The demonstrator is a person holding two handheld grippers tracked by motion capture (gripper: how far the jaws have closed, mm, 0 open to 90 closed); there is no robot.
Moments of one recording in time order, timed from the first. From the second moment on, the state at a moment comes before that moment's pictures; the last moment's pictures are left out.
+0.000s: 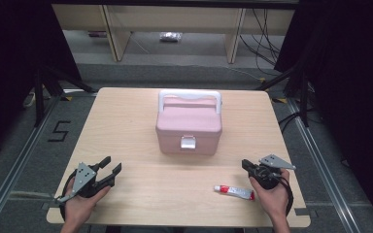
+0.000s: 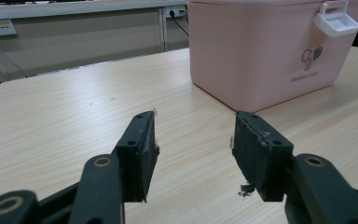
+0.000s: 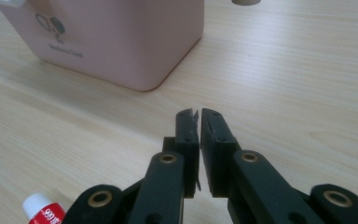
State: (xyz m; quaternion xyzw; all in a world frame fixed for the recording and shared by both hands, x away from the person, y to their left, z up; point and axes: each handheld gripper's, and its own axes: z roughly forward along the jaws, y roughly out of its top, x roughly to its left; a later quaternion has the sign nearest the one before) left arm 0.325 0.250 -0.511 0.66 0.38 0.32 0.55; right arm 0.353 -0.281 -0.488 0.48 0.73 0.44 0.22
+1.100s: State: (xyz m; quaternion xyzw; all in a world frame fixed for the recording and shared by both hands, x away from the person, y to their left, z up) left arm 0.424 0.184 -0.478 0.71 0.34 0.28 0.55; right arm 0.388 -0.262 -0.466 0.45 0.74 0.44 0.22
